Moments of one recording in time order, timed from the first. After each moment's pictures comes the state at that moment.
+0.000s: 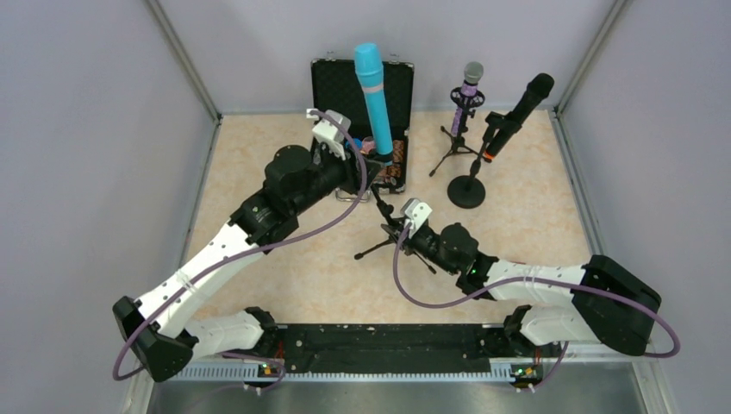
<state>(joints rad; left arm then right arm) -0.72 1.15 1.22 -0.16 0.01 -0.30 0.96 1.25 0.44 0.77 0.08 -0.11</state>
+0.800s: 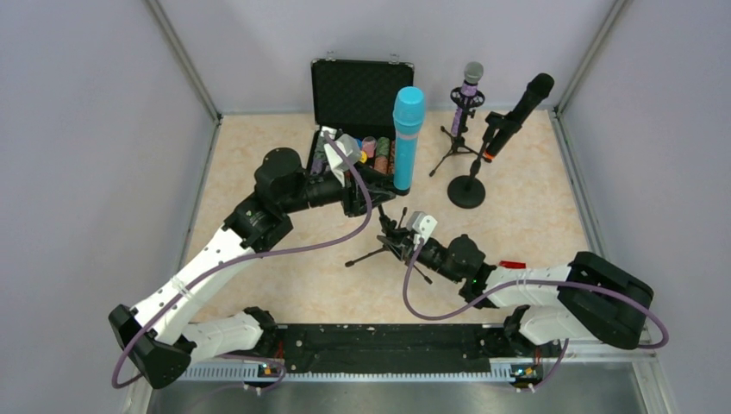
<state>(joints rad) -0.70 1.09 1.14 -0.07 0.58 -0.04 0.98 1.30 0.31 1.05 -0.04 -0.08</state>
